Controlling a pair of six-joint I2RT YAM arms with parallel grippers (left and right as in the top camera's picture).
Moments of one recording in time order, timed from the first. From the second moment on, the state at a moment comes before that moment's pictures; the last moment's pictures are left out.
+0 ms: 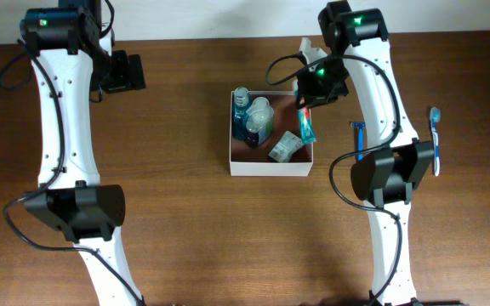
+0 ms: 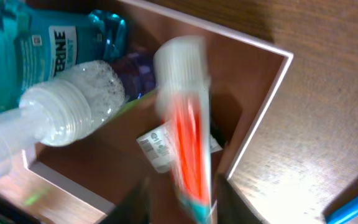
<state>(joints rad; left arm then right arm) 0.03 2.21 2.58 -1.66 -0.05 -0.14 0.17 2.51 2.68 -1.69 -0.34 -0.07</state>
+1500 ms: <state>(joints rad) 0.03 2.21 2.58 -1.66 -0.05 -0.14 -0.09 2.48 2.31 -1.58 -0.07 0.00</state>
